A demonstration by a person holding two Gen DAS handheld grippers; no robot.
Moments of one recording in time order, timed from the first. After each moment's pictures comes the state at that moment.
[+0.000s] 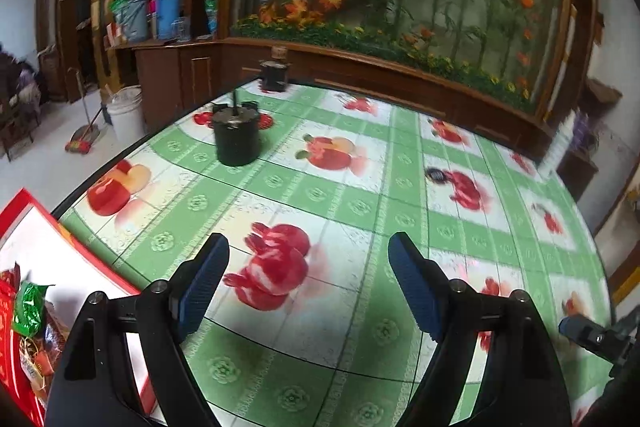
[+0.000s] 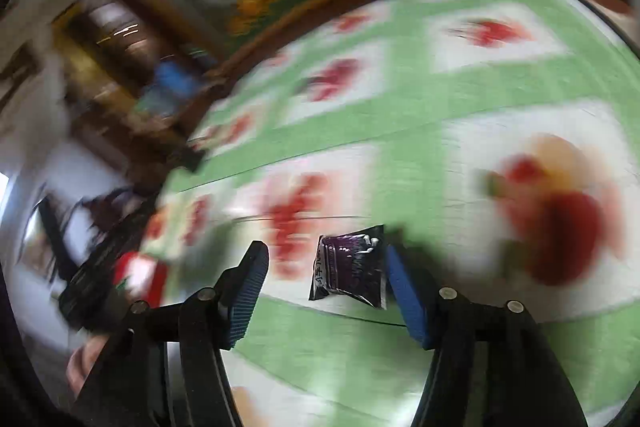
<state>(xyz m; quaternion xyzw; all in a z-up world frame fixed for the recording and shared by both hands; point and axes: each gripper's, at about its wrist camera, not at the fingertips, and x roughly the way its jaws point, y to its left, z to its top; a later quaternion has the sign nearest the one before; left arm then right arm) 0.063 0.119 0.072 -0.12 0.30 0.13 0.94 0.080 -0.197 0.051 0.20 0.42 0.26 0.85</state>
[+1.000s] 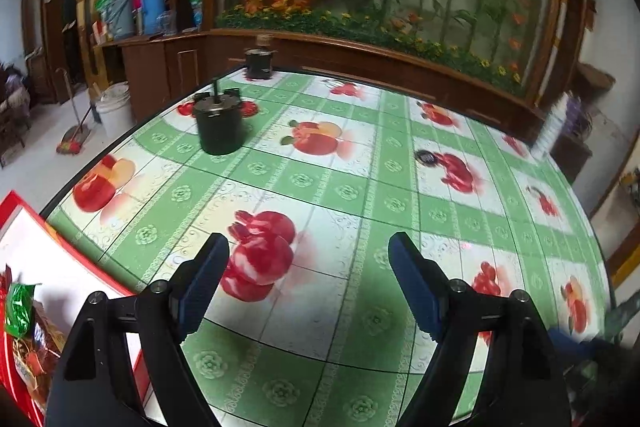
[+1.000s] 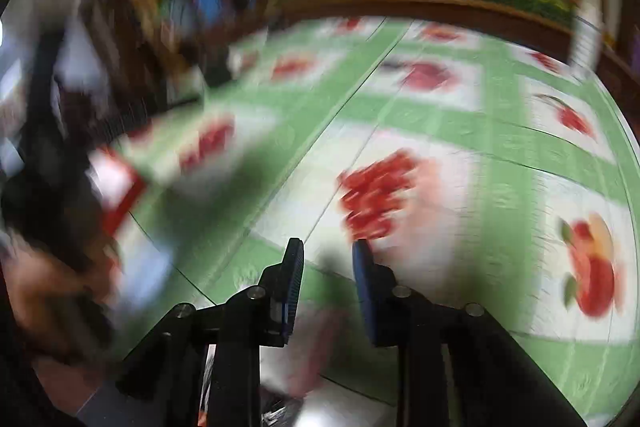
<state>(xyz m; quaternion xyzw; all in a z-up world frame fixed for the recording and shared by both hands) 0.071 0.105 0.063 -0.09 0.33 0.10 0.93 0.043 -0.142 0.060 0.04 0.41 0.22 0.88</state>
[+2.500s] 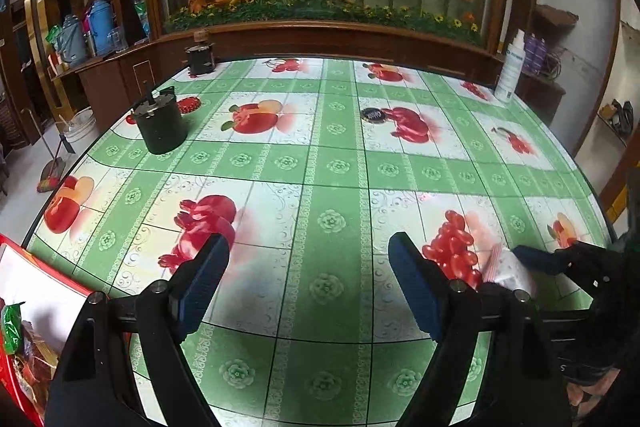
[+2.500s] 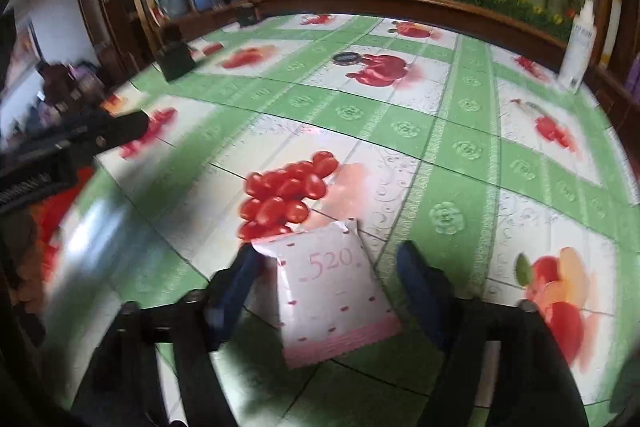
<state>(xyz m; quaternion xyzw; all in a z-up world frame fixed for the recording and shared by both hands) 0.072 0.063 0.056 -0.02 0.36 0.04 0.93 0.077 -0.127 0.024 -0.10 0.42 0.23 0.87</state>
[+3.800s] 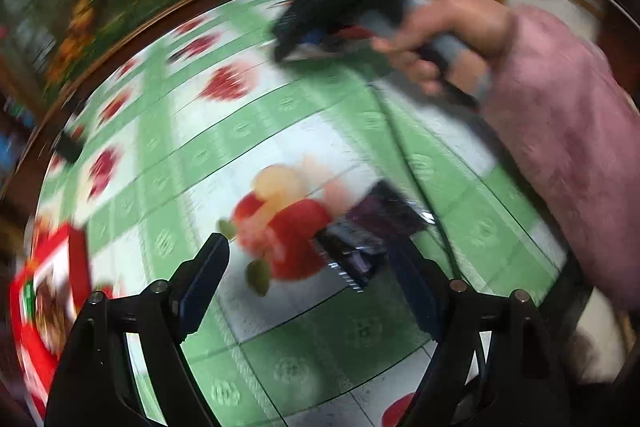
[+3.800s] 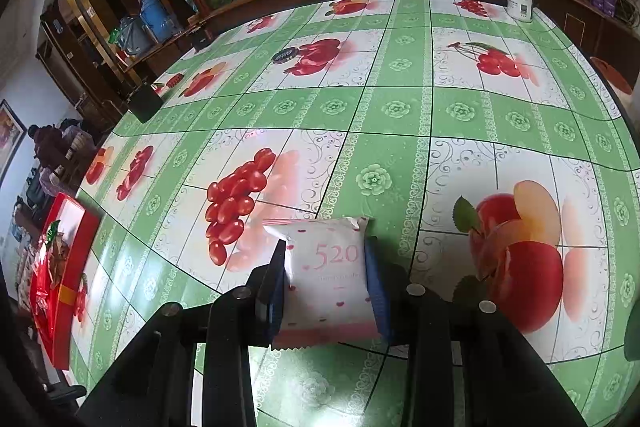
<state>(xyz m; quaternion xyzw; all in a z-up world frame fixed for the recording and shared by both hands) -0.115 -0.052 0.048 0.22 0.43 -0.20 0.85 0.089 -0.190 0.030 0.05 0.48 0.20 0.86</state>
